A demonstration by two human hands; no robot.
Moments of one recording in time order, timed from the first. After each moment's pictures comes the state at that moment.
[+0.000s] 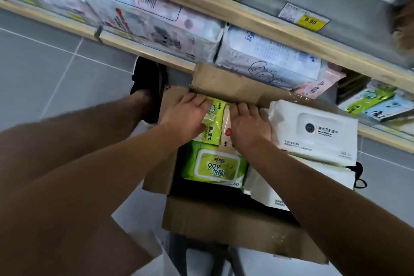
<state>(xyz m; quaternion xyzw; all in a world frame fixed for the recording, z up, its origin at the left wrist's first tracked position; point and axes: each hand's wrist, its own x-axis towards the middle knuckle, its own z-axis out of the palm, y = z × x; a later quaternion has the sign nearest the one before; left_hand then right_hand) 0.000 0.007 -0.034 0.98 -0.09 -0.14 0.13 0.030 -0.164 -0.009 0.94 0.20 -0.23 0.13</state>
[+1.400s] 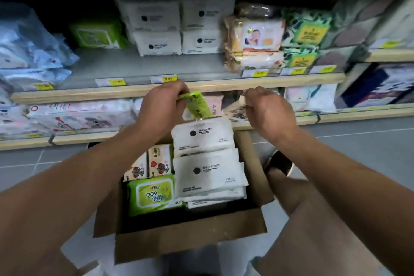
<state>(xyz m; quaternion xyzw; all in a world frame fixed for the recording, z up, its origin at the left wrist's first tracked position) 0.008 -0.190 0.190 0.95 -0.16 0.13 0.24 -0.018 -0.438 0.186 0.99 0.09 0.12 -0.06</state>
